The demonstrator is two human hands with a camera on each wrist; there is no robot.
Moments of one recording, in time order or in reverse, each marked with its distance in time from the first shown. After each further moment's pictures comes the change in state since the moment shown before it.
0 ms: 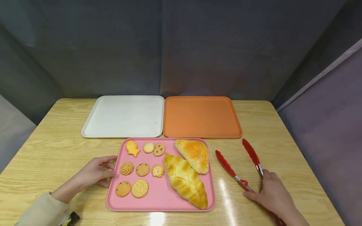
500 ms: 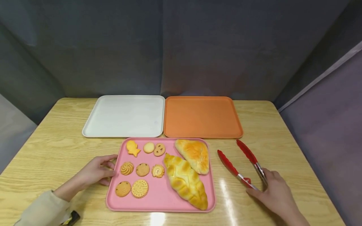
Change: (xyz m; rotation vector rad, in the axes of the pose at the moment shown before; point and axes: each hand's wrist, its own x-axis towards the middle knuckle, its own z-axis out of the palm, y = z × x) left_hand 0.002 0.003 0.003 0.024 0.024 0.007; right_hand -0.003 0.004 -0.003 0.062 0.097 -0.036
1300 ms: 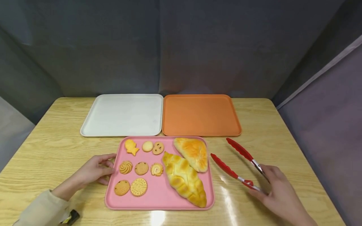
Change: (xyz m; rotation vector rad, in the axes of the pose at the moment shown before) left_hand 0.001 -0.001 -0.002 0.012 -0.017 -0.007; right_hand -0.014 -0.009 -0.012 0.052 0.255 -0.264
